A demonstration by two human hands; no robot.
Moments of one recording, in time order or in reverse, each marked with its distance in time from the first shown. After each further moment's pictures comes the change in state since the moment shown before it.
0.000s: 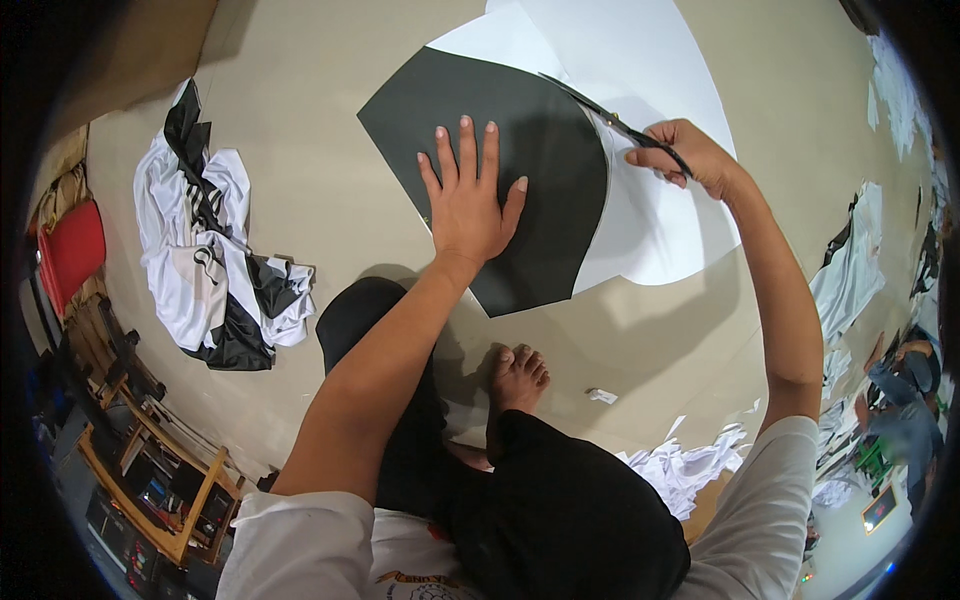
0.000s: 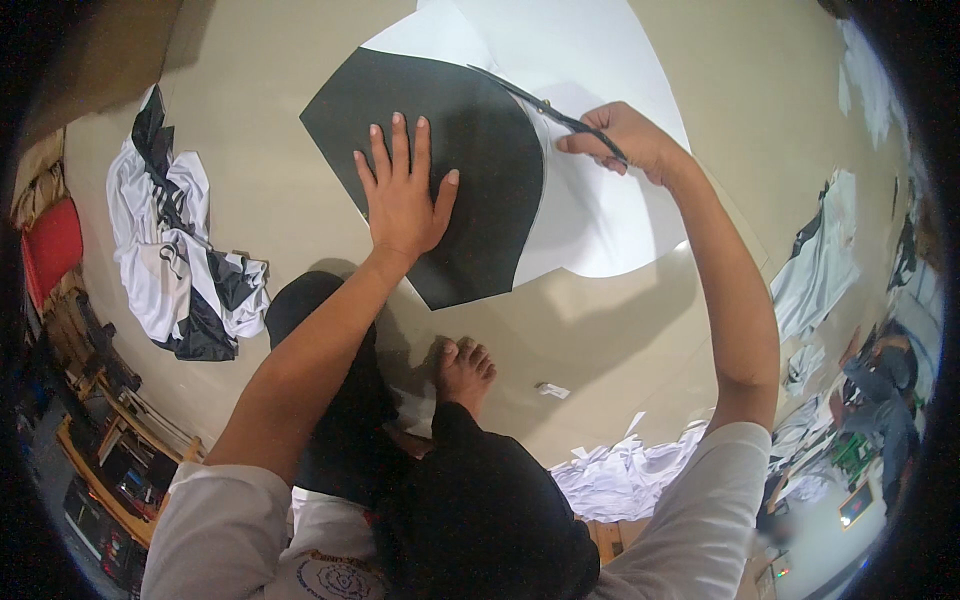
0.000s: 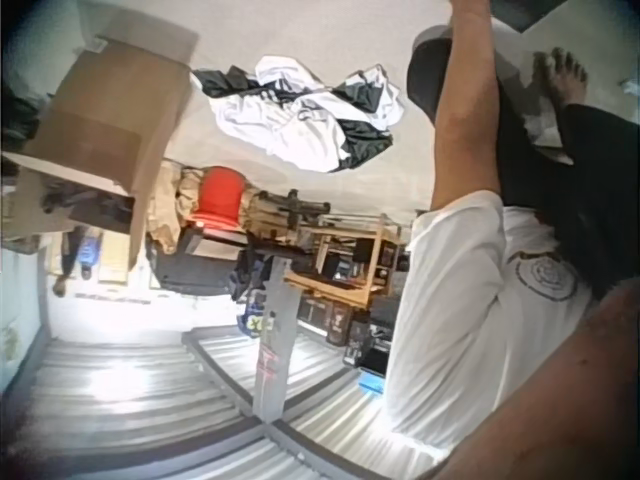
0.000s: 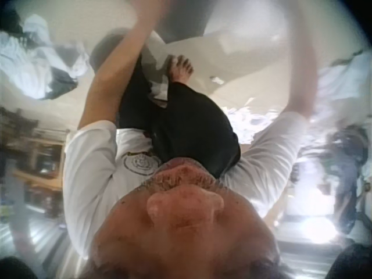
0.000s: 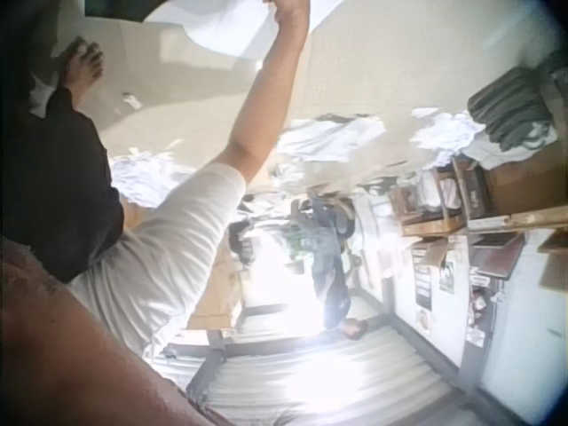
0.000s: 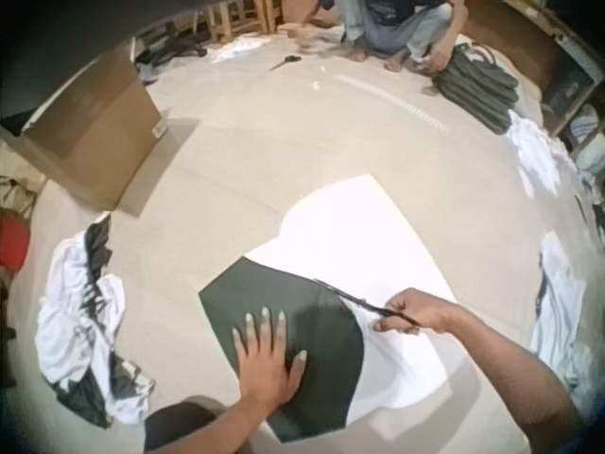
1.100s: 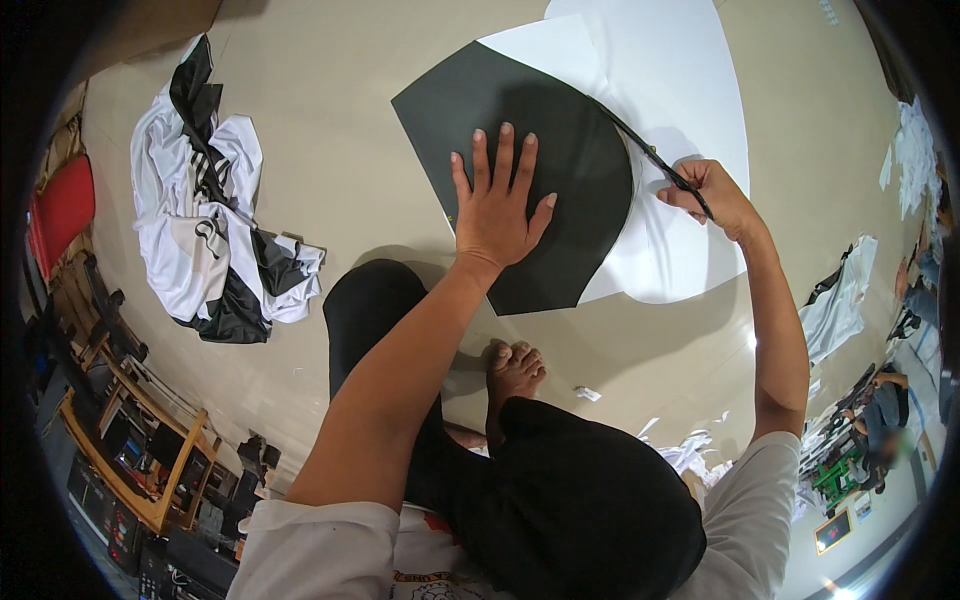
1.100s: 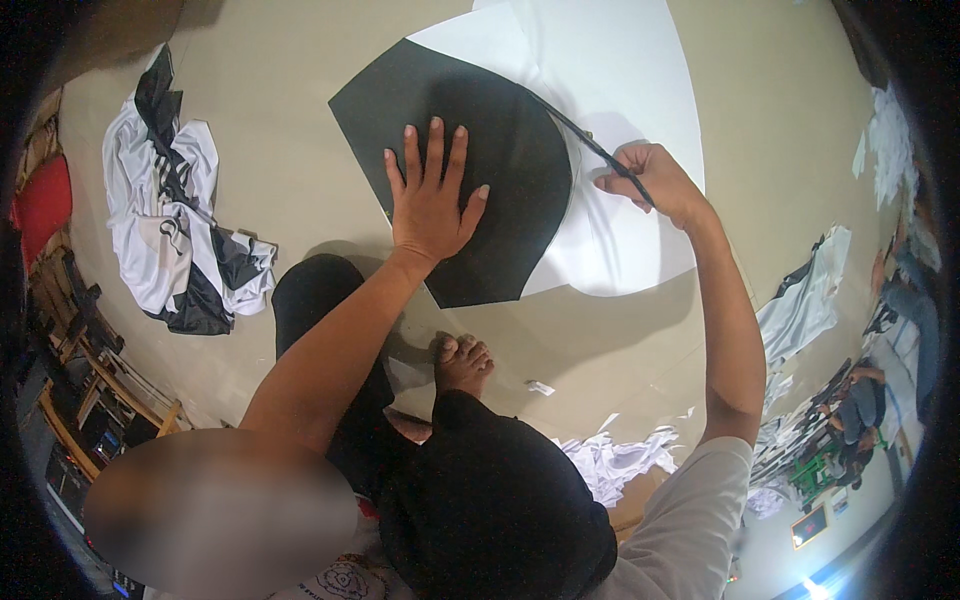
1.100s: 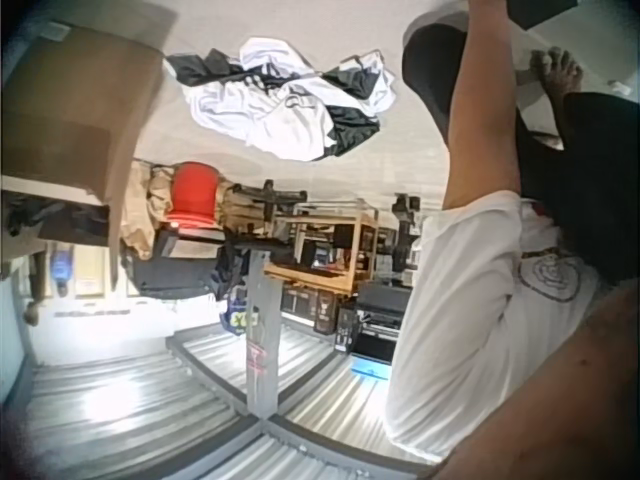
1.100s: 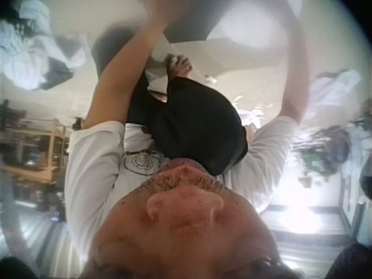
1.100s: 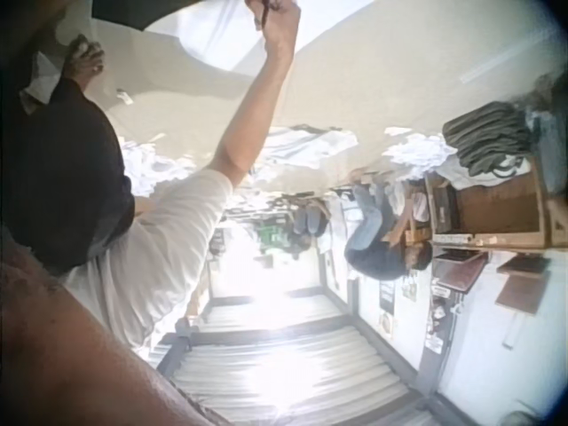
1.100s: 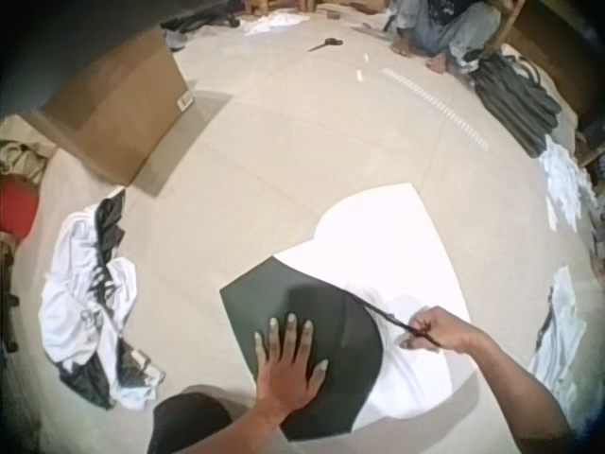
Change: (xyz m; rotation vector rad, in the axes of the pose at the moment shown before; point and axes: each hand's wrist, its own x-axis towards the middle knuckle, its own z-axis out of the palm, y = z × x) left_hand 0.001 -0.004 0.002 0.000 -0.051 -0.022; right_hand 0.007 -0.004 -0.009 -0.088 -0.008 0.042
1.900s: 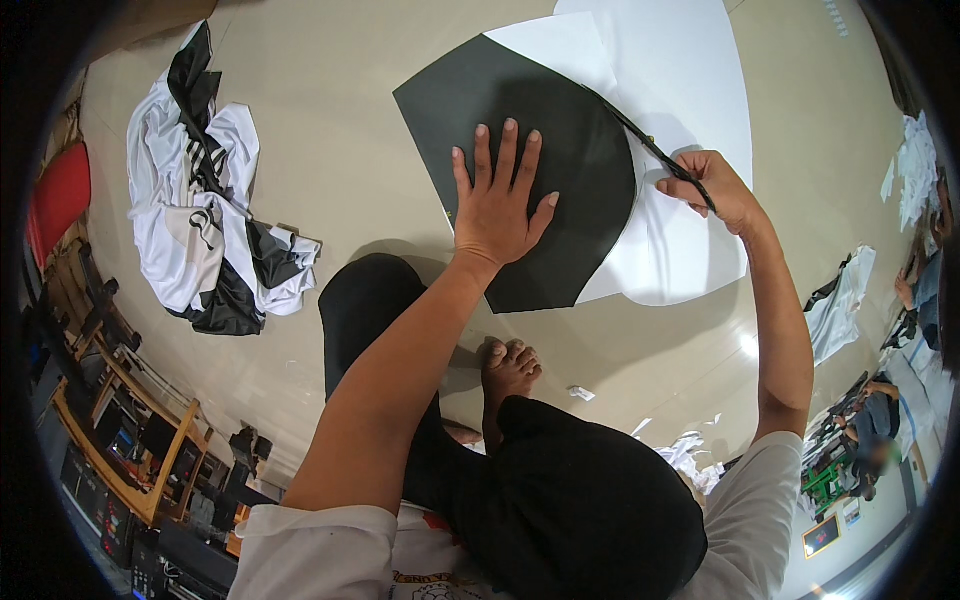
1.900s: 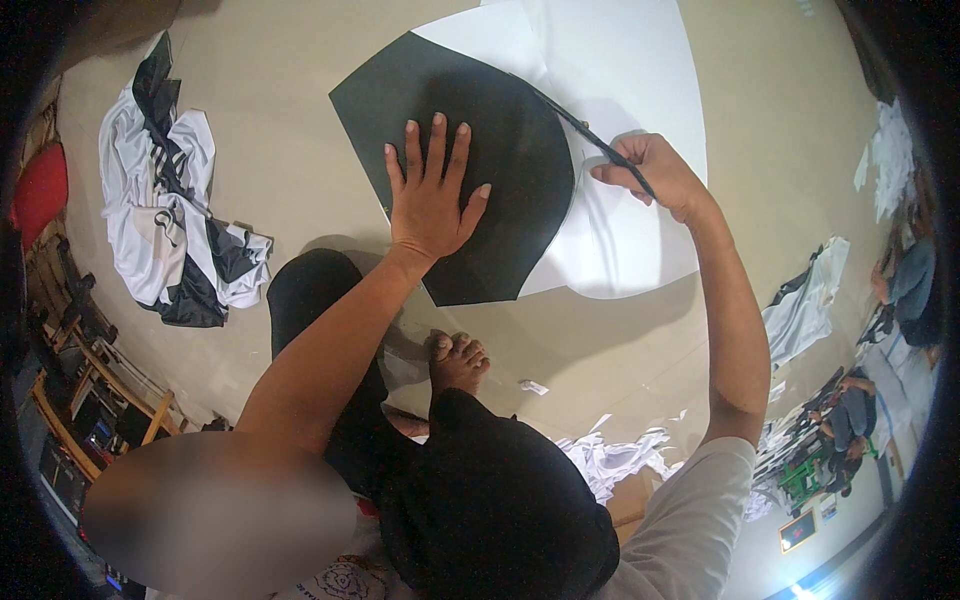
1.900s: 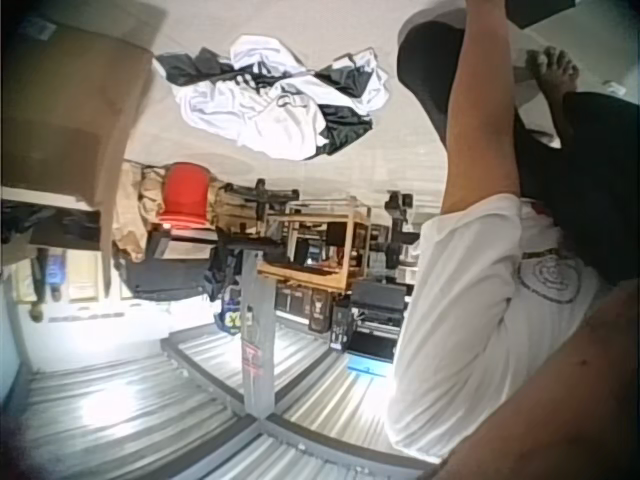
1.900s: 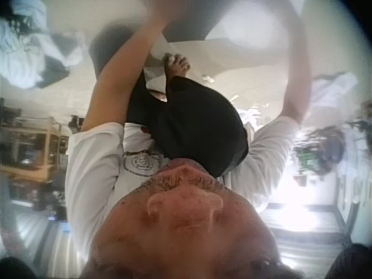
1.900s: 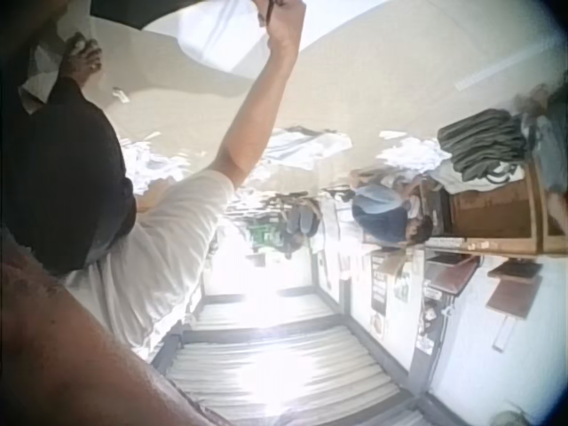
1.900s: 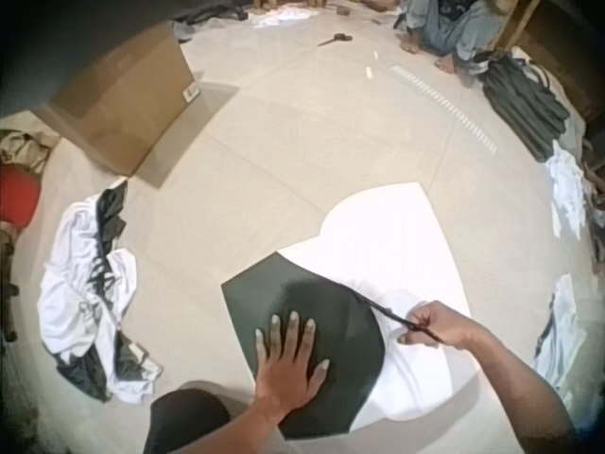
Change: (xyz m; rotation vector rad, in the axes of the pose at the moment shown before) left_hand 0.000 0.000 0.002 -0.009 -0.003 -0.015; right_hand 0.007 -0.023 -0.003 -0.025 -0.031 -0.026
